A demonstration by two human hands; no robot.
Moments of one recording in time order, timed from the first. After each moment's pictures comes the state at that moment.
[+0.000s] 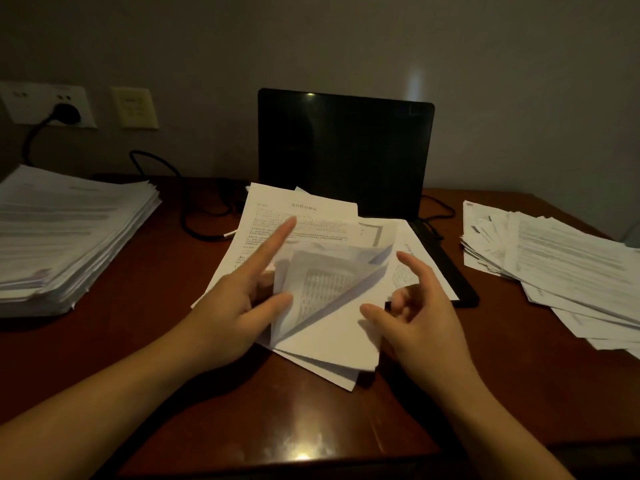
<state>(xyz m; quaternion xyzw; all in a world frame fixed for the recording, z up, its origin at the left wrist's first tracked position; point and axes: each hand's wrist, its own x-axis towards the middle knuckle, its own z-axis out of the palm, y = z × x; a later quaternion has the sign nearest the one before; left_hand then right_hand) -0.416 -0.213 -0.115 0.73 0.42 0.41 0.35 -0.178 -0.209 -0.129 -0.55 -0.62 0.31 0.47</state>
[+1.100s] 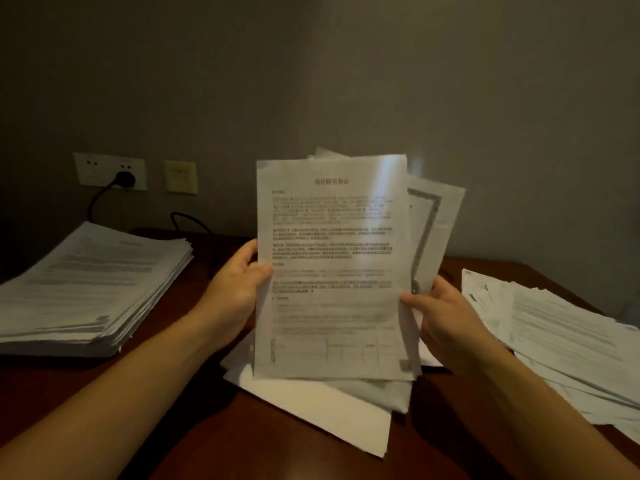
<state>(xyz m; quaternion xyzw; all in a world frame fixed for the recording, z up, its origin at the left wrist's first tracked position) -0.427 -0.185 -0.048 0.49 0.45 0.60 0.44 -0.160 -0.165 -0.043 -0.46 -0.53 0.51 0.50</state>
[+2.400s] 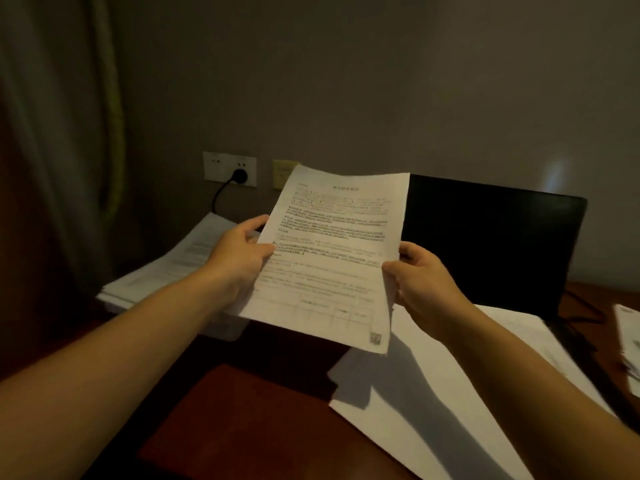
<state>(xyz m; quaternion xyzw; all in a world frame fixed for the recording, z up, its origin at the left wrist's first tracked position) -0.582 -0.179 -0.037 0.39 0.66 0.58 0.28 -0.348 -0.122 -0.034 -0.41 -0.63 0.51 0.42</state>
